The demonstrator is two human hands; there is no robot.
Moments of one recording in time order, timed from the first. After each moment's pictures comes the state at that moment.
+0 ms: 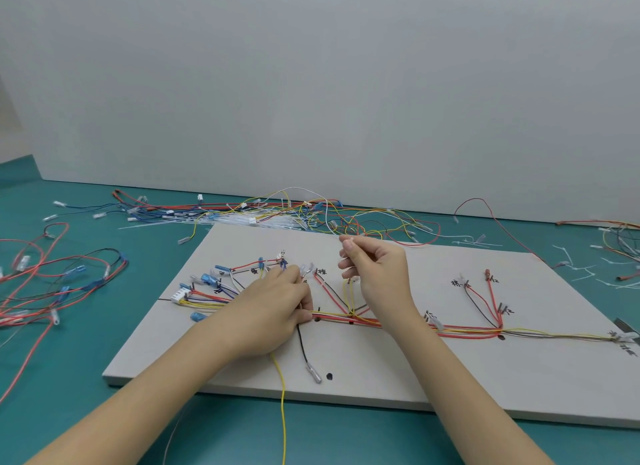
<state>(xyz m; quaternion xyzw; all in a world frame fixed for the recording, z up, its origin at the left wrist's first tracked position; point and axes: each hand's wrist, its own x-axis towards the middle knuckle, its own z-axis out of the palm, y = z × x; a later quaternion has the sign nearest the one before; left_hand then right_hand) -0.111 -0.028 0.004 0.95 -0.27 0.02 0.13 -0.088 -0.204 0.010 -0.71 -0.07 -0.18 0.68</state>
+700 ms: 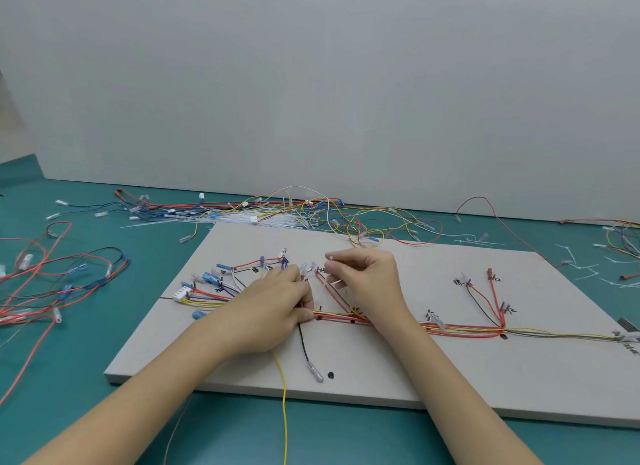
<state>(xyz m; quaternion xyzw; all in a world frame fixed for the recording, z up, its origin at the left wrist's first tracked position) -0.110 -0.027 0.004 0.95 -0.27 0.00 0.16 -0.085 -0.200 -0.004 -0.74 -0.06 -0.12 0.65</state>
